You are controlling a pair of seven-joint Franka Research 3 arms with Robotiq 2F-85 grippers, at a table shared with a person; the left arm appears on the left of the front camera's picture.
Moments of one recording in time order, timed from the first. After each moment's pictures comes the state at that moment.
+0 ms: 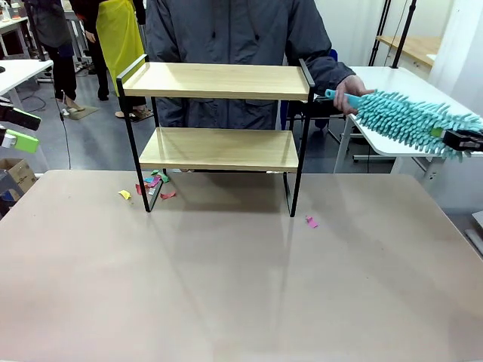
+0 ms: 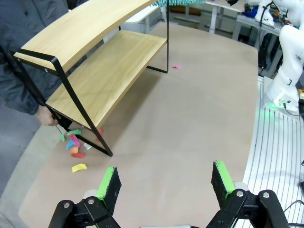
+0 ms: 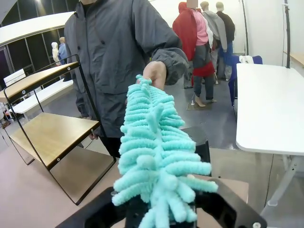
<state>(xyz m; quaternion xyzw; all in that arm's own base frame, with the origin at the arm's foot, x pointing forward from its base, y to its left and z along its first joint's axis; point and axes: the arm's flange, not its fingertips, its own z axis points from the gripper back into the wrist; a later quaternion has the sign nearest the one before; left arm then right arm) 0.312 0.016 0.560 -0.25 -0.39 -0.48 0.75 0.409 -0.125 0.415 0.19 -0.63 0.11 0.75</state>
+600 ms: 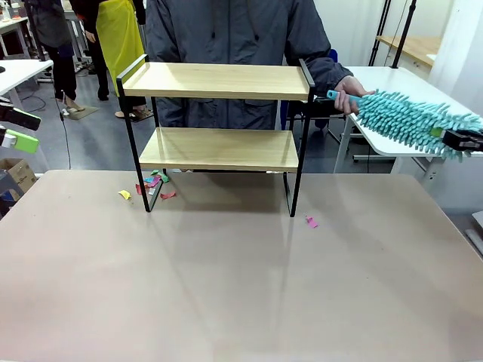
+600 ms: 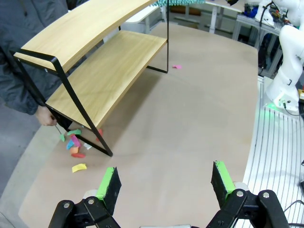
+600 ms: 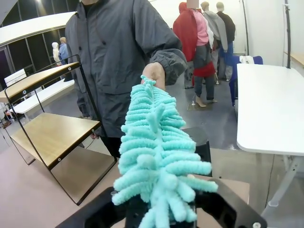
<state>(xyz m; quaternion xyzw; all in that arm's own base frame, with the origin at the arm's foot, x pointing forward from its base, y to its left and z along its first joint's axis) 0.312 0.016 0.560 -0.25 -0.39 -0.48 0.75 0.410 -0.124 0.414 0.20 -0.63 0.11 0.75</state>
